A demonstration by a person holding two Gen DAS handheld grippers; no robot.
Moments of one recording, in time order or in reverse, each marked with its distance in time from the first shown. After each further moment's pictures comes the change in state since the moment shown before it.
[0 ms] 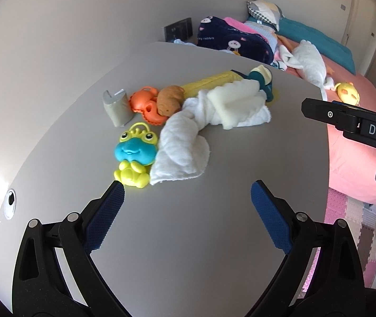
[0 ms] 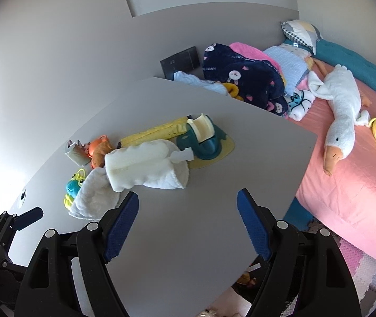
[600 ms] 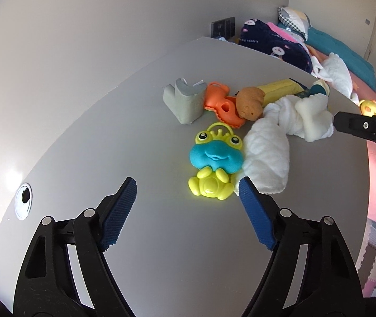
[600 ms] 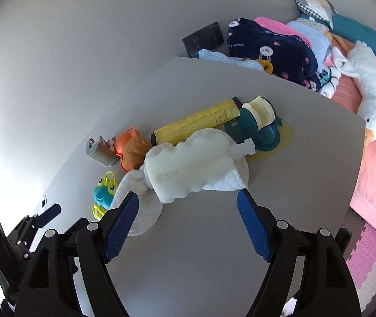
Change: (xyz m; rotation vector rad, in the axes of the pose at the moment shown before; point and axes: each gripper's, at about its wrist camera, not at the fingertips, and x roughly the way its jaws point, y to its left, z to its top) left arm 0.028 0.080 0.002 -0.094 0.009 0.074; right arm 0.043 0.044 0.016 0.088 0.119 0.115
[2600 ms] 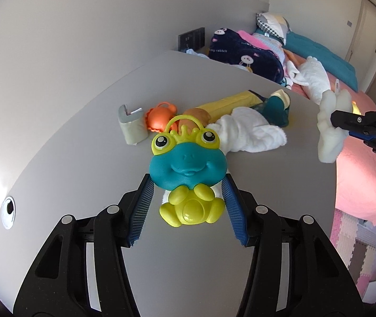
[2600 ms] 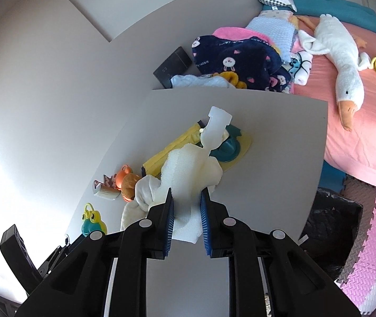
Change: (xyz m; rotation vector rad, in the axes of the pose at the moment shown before) left arm -0.022 -0.056 0.019 0.039 -0.045 -0.106; right arm -0.059 -0.050 0.001 0.219 -0.101 0.027
